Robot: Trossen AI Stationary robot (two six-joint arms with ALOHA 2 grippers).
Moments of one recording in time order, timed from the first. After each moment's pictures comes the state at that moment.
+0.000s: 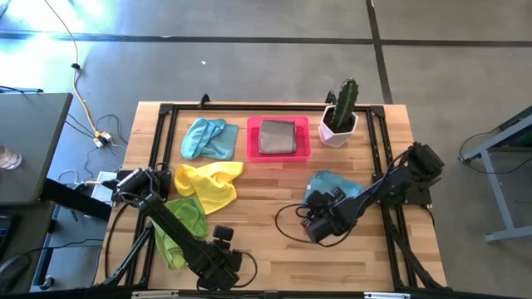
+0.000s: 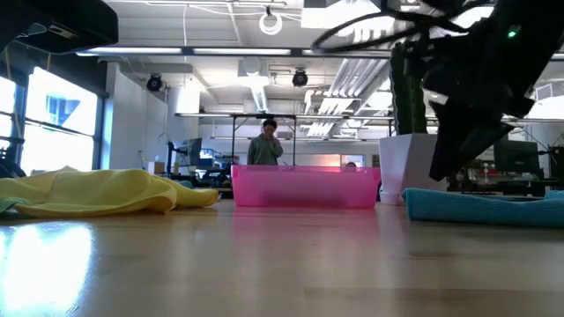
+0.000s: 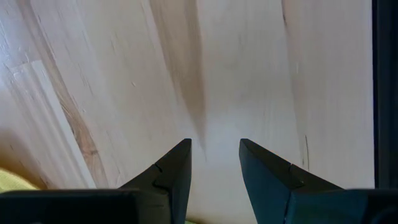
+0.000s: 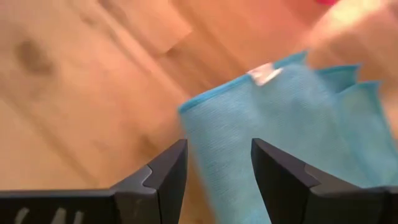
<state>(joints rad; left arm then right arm) -0.65 2.03 1.54 -1.06 -0.13 -0.52 0.52 1.74 1.05 -0.84 0.55 1.25</state>
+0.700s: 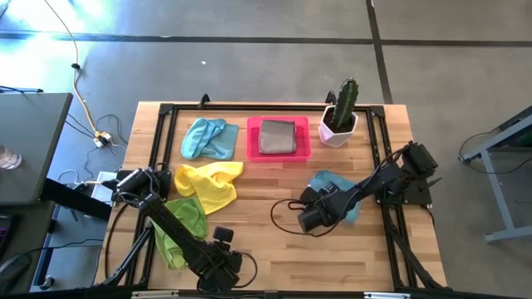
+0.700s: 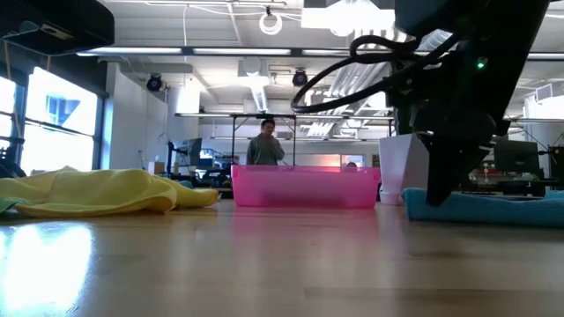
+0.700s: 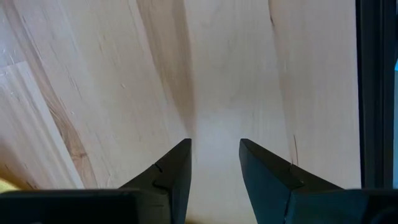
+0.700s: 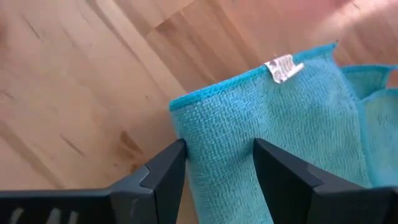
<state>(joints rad) -0.65 2.03 1.54 -1.05 -0.11 -0.52 0.42 1.78 1.05 -0.79 0.40 1.05</state>
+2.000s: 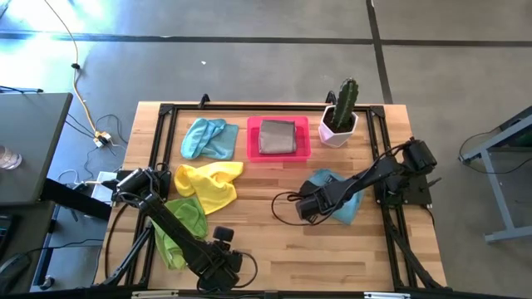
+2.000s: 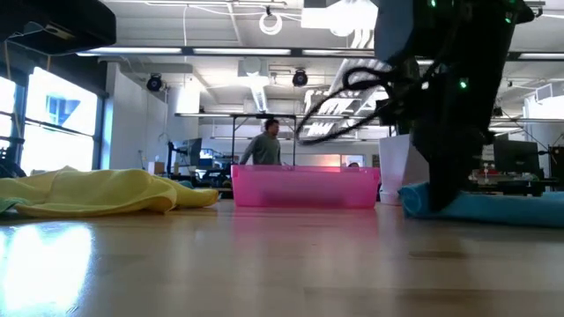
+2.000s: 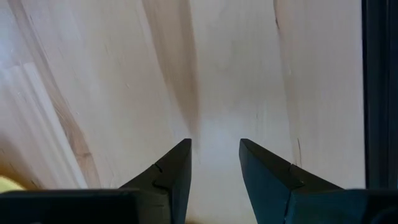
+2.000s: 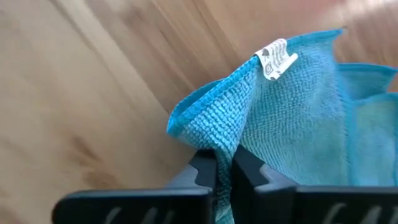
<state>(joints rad) -0.65 2.03 1.54 -1.05 -0.12 -0.53 0.32 1.76 1.01 -0.77 0.32 0.90</state>
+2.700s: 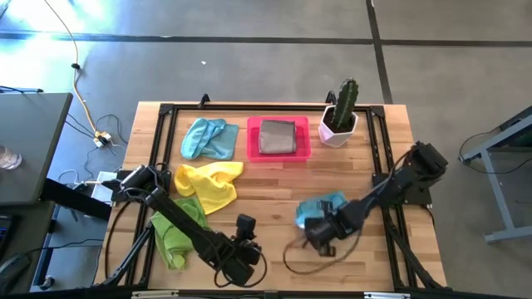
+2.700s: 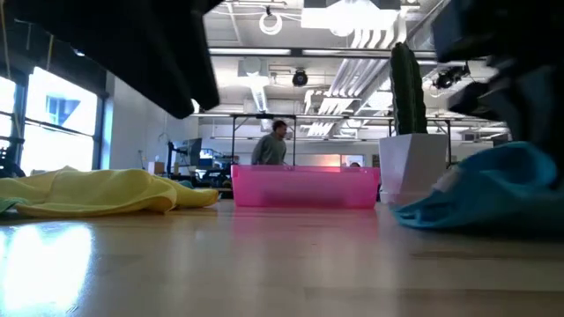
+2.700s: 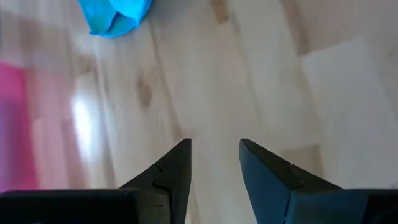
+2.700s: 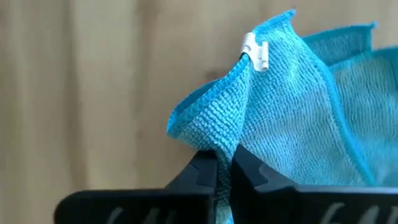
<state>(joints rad) -0.55 2.03 1.54 -0.80 -0.54 -0.25 0.59 1.70 1.05 -0.67 0.10 0.59</state>
